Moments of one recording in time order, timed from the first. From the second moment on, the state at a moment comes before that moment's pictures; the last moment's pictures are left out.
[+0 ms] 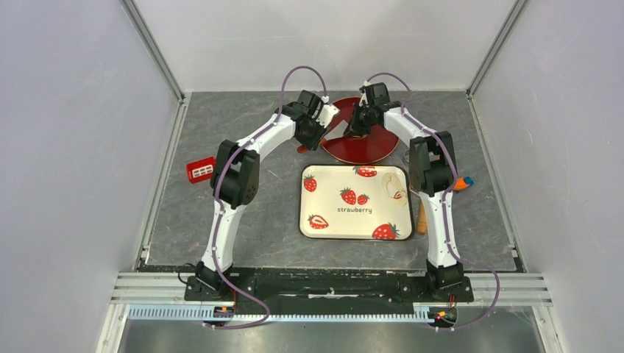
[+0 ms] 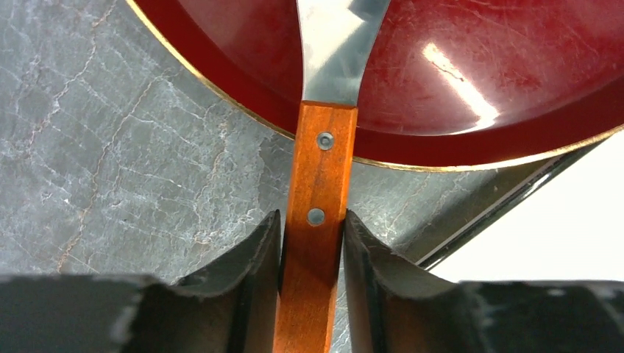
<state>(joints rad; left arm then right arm) -0.50 2.30 1.96 -0.67 0.11 0.30 0.26 2.39 1.96 -0.46 -0.34 0.46</state>
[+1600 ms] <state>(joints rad) -0.58 2.30 2.07 -0.75 -0.10 0.24 0.22 2.42 2.01 -0.51 -0.24 0.46</state>
